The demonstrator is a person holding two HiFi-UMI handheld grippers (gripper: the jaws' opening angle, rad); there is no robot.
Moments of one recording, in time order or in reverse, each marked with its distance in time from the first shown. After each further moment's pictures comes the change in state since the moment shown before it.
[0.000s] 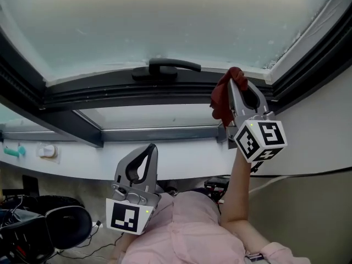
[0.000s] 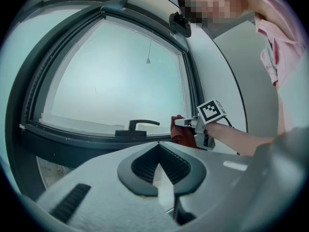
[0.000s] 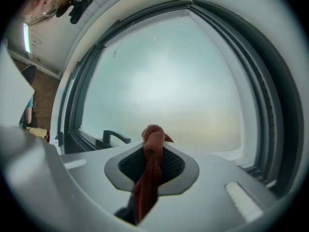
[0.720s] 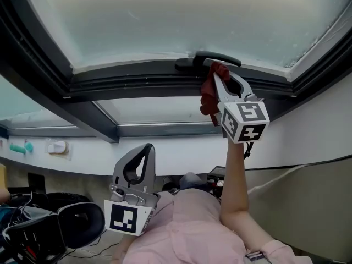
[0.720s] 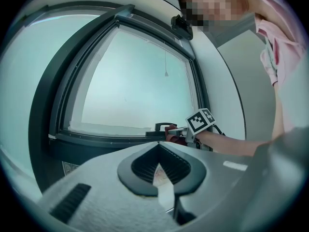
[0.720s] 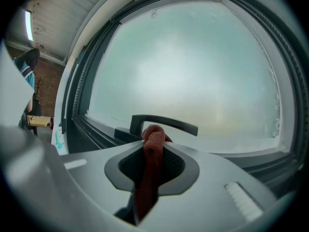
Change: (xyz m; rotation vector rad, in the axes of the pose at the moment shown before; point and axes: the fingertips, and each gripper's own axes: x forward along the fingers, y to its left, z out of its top) left arm -0.088 0.083 0.007 0.050 -0.005 0.034; right arm 0.066 0.120 -0.039 -0.096 0.129 0.042
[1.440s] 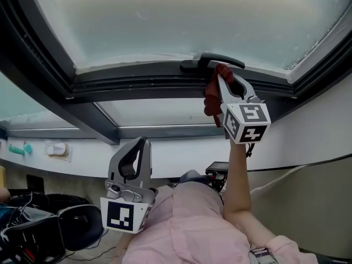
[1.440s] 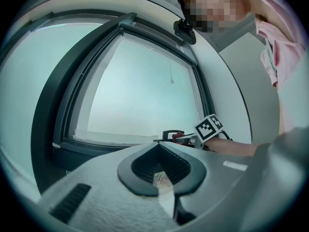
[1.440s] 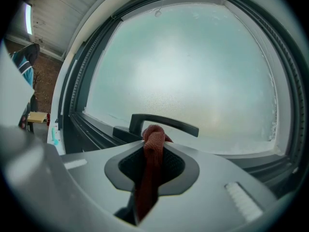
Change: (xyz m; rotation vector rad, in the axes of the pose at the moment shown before) left arm -0.002 0.024 0.017 0.033 -0.076 0.029; right arm 0.000 0.001 0.001 -0.027 0.003 -0.041
